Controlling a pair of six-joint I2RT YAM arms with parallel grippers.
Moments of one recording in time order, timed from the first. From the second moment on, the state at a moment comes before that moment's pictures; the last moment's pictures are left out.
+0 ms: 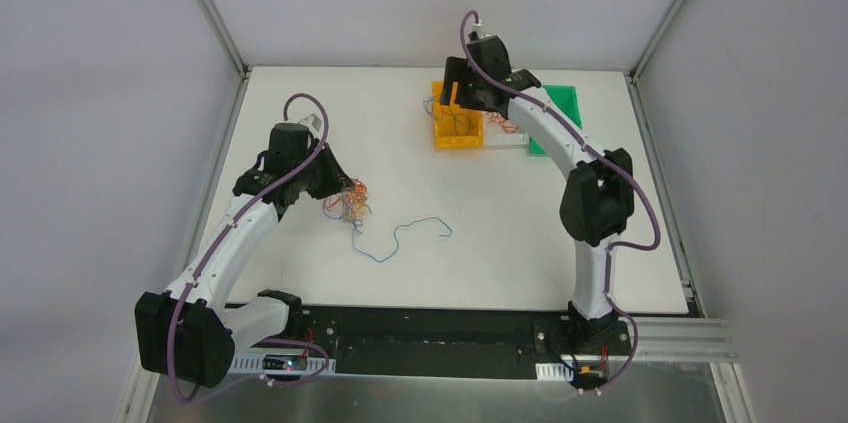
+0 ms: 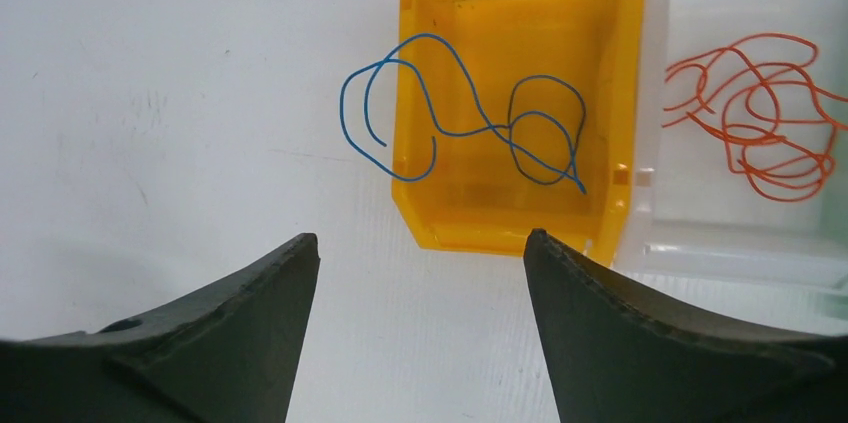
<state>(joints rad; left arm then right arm) -0.21 1.10 0.87 -0.53 0.21 -0.58 0.50 2.00 1.86 -0.57 0.07 0.47</state>
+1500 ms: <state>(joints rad) -0.21 1.11 0.88 -0.55 0.21 -0.55 0.76 2.50 2.22 -0.34 0.76 -0.28</state>
